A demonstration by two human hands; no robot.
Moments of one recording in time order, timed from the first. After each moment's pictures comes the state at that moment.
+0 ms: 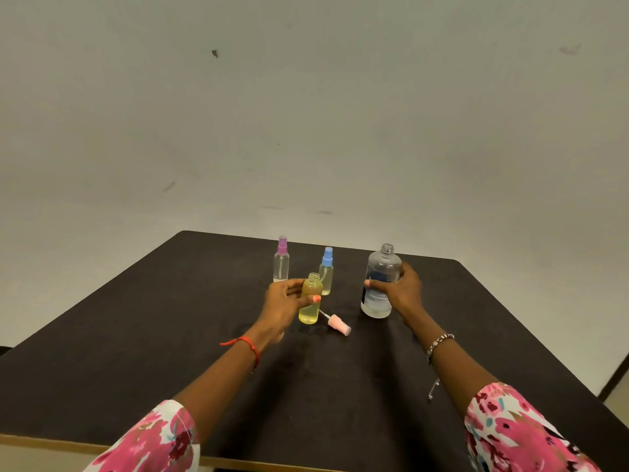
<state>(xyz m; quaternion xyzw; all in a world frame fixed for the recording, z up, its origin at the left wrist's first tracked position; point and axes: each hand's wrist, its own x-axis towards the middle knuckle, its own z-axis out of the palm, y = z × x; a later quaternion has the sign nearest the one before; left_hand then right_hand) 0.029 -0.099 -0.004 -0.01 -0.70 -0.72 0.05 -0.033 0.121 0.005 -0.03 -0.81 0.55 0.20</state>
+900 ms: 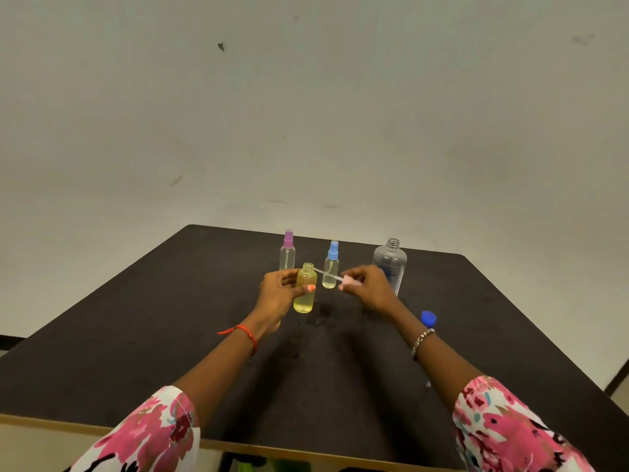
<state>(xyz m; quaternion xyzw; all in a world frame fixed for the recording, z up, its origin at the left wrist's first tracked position) 0.032 -0.116 -0.002 0.00 -0.69 -0.71 0.08 -0.020 0.071 0.006 0.15 -0.90 0.40 0.09</state>
